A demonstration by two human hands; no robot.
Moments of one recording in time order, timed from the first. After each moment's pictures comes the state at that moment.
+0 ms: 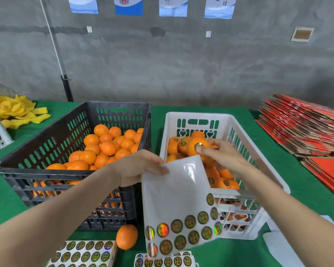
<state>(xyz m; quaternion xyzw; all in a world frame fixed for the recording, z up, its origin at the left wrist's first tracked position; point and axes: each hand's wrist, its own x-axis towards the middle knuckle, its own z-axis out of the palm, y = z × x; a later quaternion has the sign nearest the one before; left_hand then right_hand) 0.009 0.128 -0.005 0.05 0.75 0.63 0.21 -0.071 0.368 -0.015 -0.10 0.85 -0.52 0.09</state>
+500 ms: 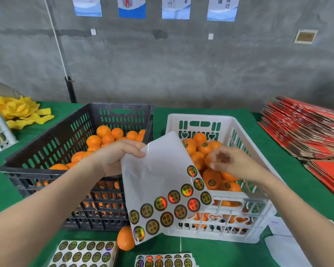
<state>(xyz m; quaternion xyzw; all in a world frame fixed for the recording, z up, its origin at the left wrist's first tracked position) 0.004 0.088 0.015 -0.01 0.67 0.71 0.20 -0.064 0.403 -0.014 -0.25 0.91 -0.32 0.07</state>
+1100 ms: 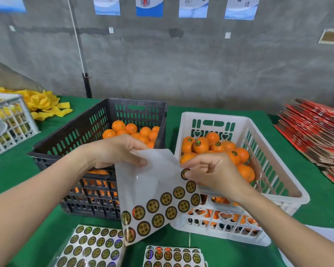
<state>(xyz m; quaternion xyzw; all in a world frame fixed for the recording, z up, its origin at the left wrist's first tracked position) 0.035 0.051 0.024 0.05 0.81 0.56 0.18 0.012 0.322 -0.005 -0.34 0.74 -0.58 0.06</state>
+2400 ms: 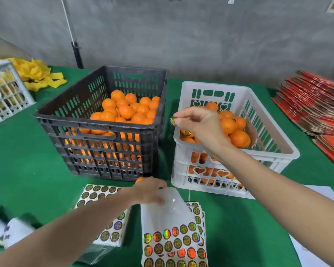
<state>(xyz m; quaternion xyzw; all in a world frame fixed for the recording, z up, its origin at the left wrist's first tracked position) 0.077 0.121 -0.181 0.07 0.96 0.19 0.21 0.025 0.281 -0.013 -0.27 0.73 -0.62 -0.03</state>
